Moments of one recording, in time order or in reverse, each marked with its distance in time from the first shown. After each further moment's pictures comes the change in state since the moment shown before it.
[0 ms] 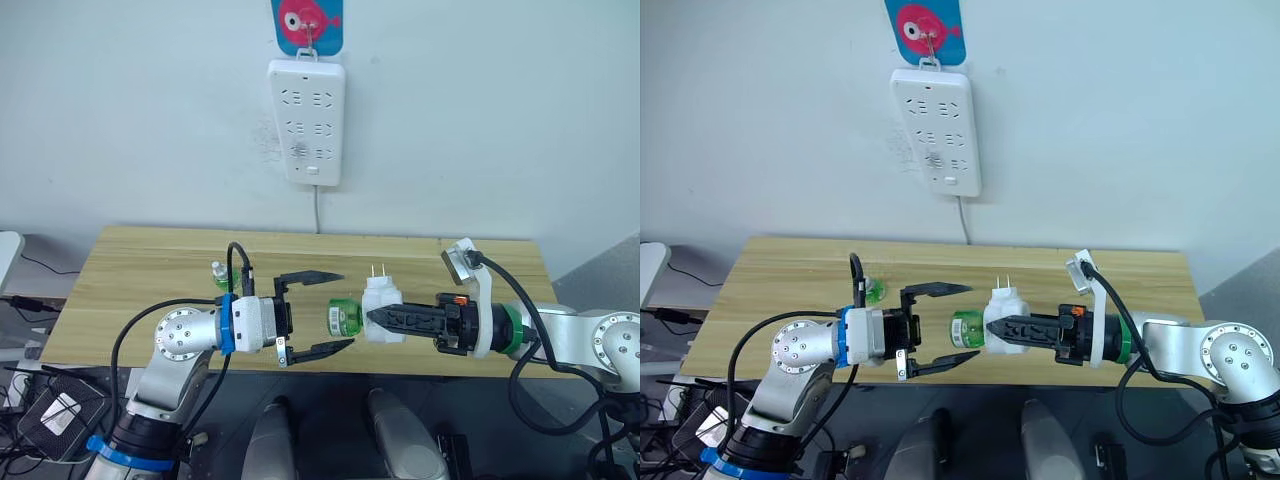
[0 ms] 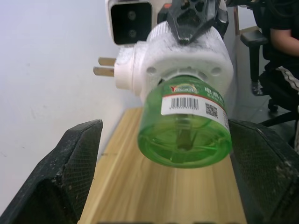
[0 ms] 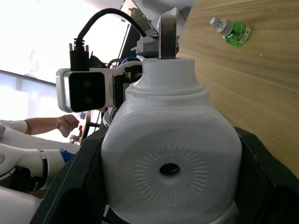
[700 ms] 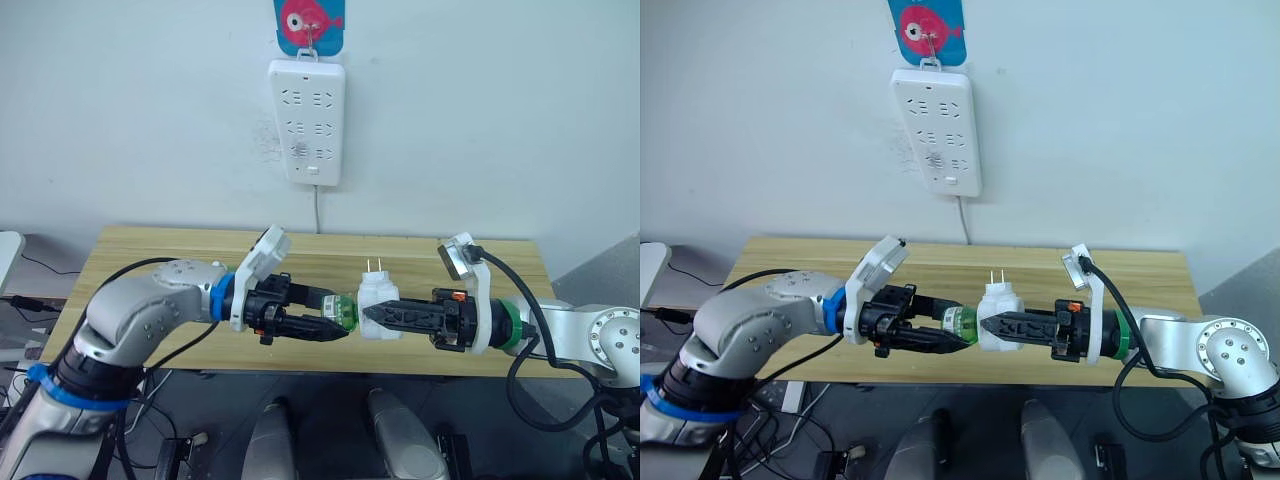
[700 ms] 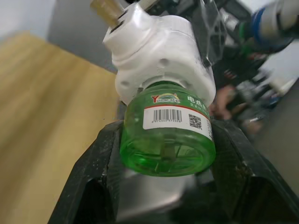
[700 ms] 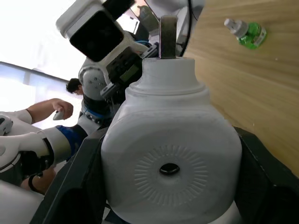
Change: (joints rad) left arm -0.363 0.291 -0.034 -0.074 -0.683 1.233 0.025; right arm -0.033 0.015 0.012 -0.001 0.000 0.002 0.032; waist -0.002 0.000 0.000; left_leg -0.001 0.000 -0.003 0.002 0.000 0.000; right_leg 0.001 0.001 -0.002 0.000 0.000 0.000
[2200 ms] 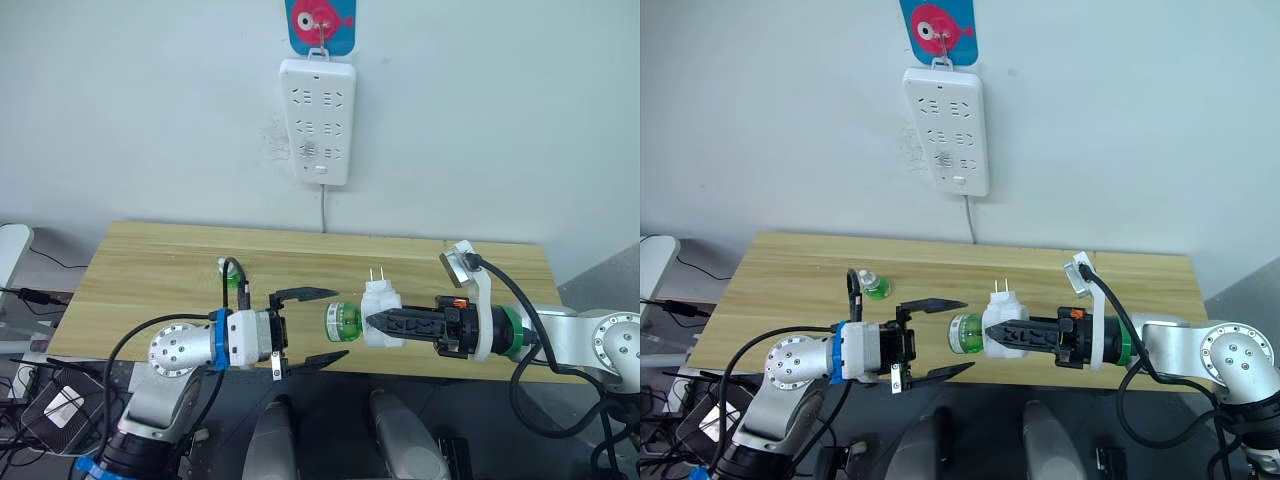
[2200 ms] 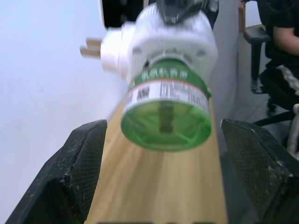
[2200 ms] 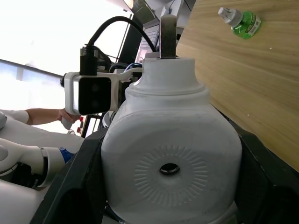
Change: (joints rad) left arm 0.446 -0.304 0.062 0.045 0.696 -1.296 -0.025; right arm 0.032 -0.028 -0.001 -0.009 -0.001 0.001 -0.021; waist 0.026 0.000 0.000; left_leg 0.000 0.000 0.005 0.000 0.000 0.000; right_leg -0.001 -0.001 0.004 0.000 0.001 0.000
